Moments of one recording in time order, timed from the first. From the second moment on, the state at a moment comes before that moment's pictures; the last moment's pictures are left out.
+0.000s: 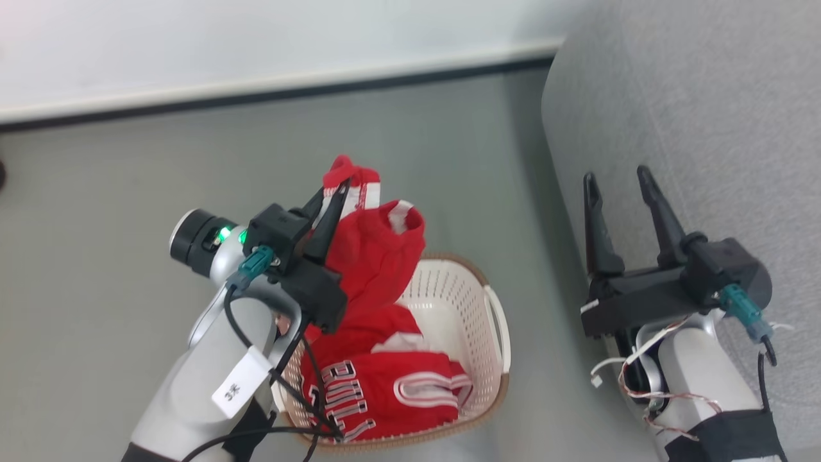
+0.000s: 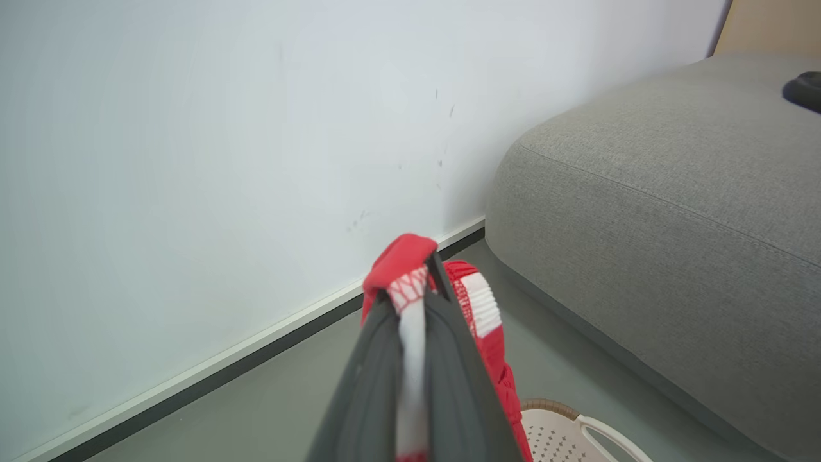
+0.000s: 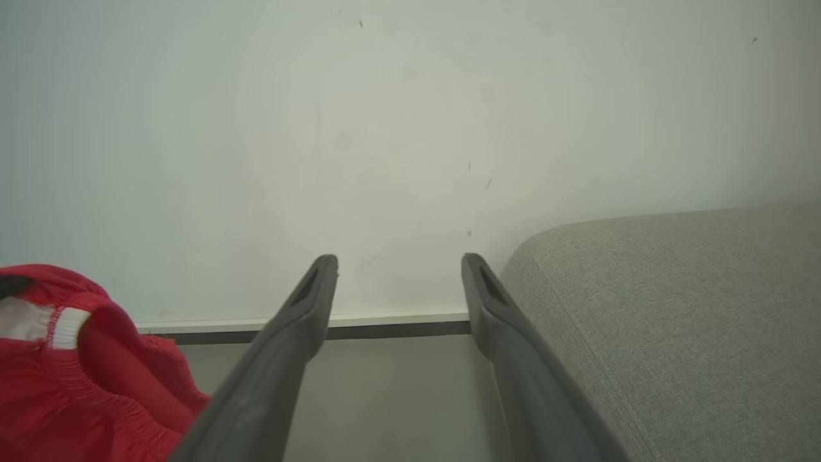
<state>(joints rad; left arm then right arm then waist) -0.67 0.08 -0.42 0.62 -0.18 -0.12 -0.25 -0.45 -0.06 0.20 0.30 0.19 -0.01 -0.26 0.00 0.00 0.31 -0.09</state>
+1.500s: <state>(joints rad) -0.48 0.11 -0.59 0.33 -0.35 -0.13 -0.15 -0.45 -0.08 0.69 0.57 0.27 0.12 -0.21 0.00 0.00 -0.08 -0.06</state>
